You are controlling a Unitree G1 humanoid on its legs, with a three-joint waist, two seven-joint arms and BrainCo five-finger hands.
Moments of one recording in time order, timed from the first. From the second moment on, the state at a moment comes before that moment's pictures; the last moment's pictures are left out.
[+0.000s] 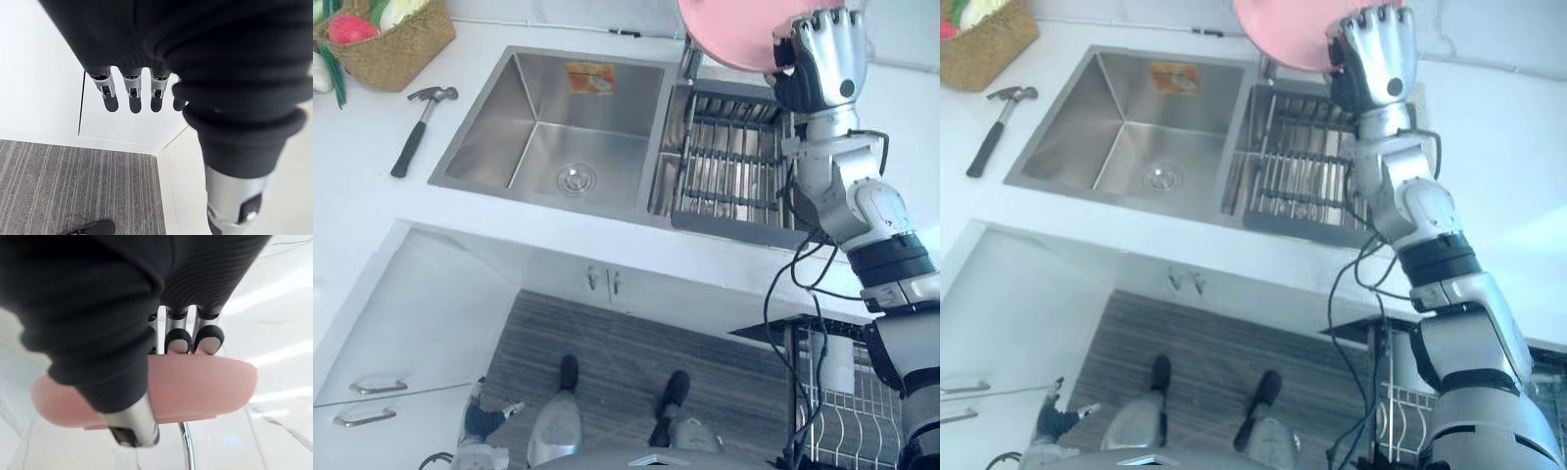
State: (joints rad) left arm 0.25 0.18 0.00 0.90 0.16 -0.37 0.36; right arm -0.87 -0.83 0.30 0.31 -0.74 -0.13 -0.64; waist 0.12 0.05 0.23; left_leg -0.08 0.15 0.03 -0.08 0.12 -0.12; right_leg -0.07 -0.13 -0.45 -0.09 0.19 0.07
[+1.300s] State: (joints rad) left arm 0.31 0.15 0.04 0.87 0.20 -0.35 0.32; right arm -0.11 -0.63 -0.40 -0.13 -0.49 -0.09 -0.34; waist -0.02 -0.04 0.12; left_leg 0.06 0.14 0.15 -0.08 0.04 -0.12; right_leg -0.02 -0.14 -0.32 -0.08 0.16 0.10
